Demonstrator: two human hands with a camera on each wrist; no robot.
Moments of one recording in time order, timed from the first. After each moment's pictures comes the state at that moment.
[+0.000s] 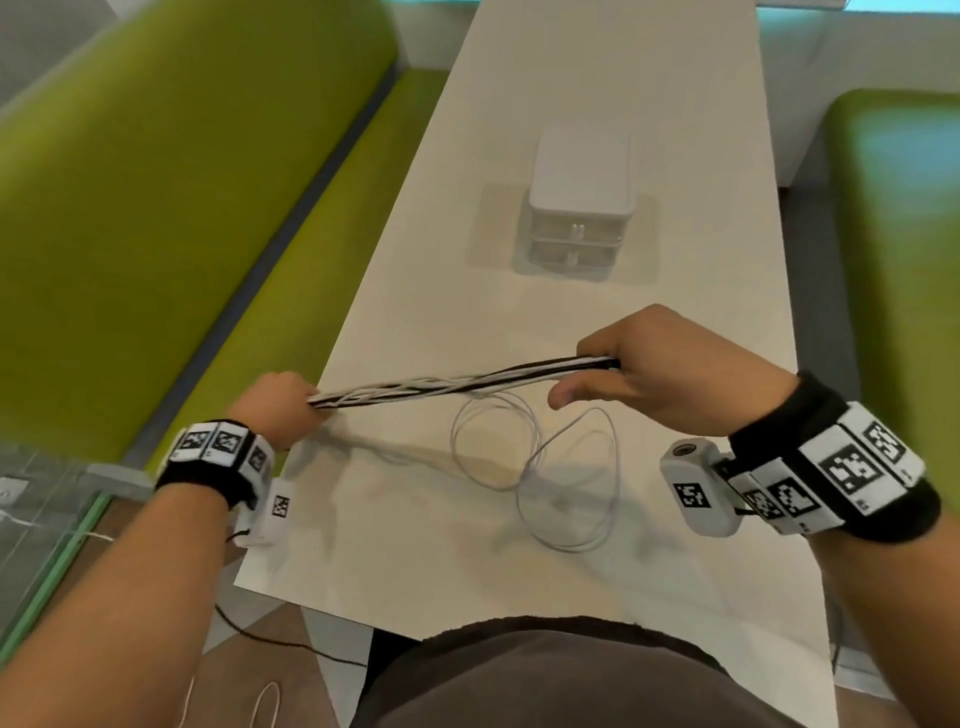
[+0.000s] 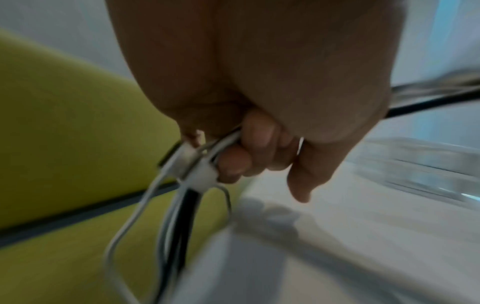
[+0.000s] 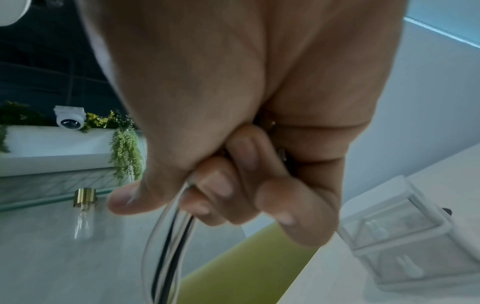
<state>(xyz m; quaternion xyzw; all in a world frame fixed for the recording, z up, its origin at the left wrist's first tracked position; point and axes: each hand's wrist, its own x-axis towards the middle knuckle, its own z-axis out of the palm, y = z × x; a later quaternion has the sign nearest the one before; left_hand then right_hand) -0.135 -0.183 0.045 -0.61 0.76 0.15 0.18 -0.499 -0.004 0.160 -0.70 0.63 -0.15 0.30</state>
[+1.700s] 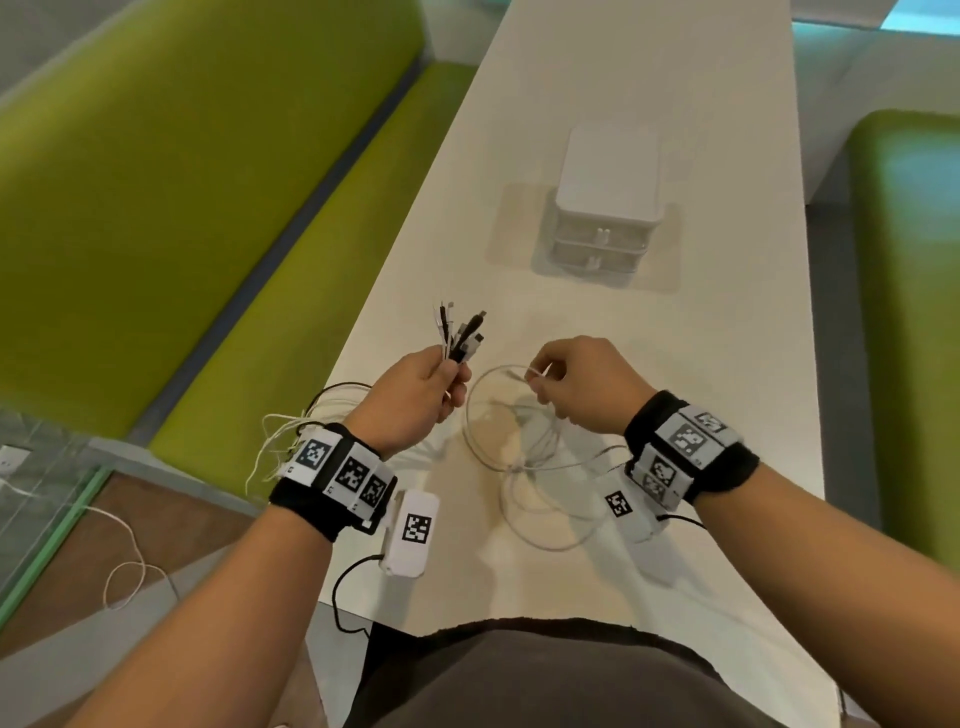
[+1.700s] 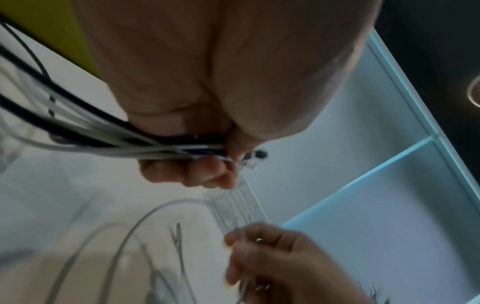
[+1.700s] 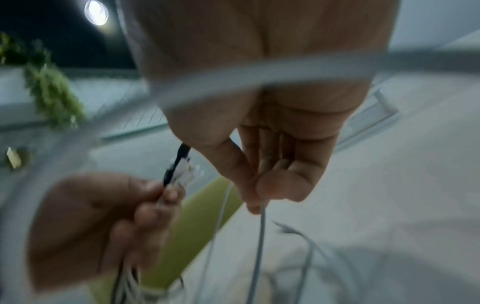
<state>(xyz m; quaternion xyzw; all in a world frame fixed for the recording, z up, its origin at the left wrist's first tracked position) -0.241 -0.112 0.073 -0.50 0.65 0.55 -0.15 -0.461 -0.055 0.070 -0.59 0.71 -0.17 0.35</state>
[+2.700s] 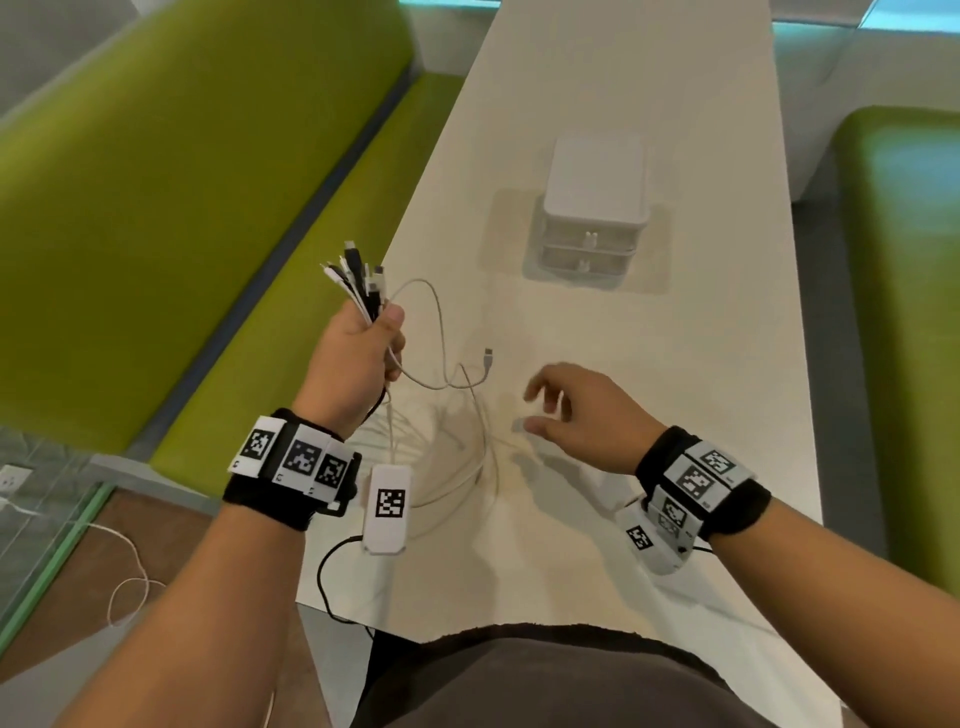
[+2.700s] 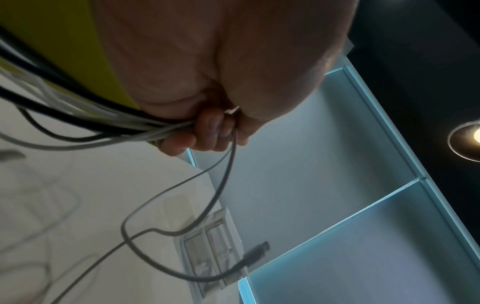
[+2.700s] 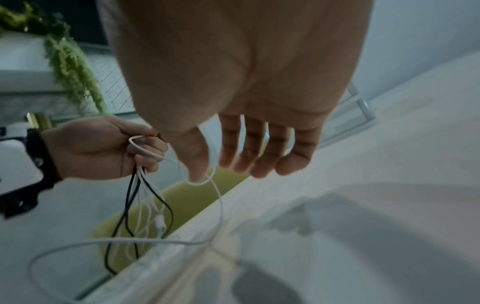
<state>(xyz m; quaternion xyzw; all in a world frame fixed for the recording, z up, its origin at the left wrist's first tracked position) -0.231 -0.132 0.110 -0.54 0.54 0.54 -0.35 -0.469 -0.020 0.044 -0.64 0.66 -0.21 0.34</state>
